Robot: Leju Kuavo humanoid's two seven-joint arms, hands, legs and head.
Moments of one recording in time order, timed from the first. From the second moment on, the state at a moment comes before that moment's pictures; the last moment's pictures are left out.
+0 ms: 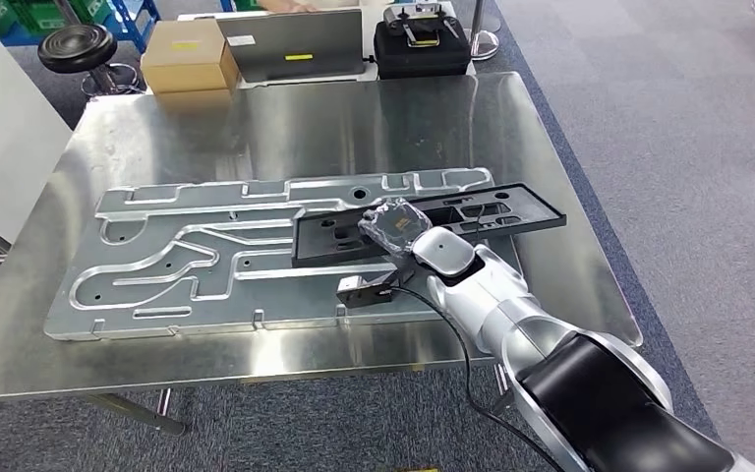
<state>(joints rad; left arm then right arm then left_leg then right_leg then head) -0.05 0.07 -0.02 -0.19 1.10 0.03 -0.43 -1.01 0.11 0.61 -0.28 1.45 -0.28 -0.25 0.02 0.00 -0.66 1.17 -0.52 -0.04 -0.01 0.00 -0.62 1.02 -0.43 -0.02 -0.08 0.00</state>
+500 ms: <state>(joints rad) -0.07 0.07 -0.05 -0.19 1.10 0.04 -0.40 -0.98 0.11 0.60 -0.28 1.38 -0.40 -0.26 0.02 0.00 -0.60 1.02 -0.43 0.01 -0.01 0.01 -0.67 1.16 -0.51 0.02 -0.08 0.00</state>
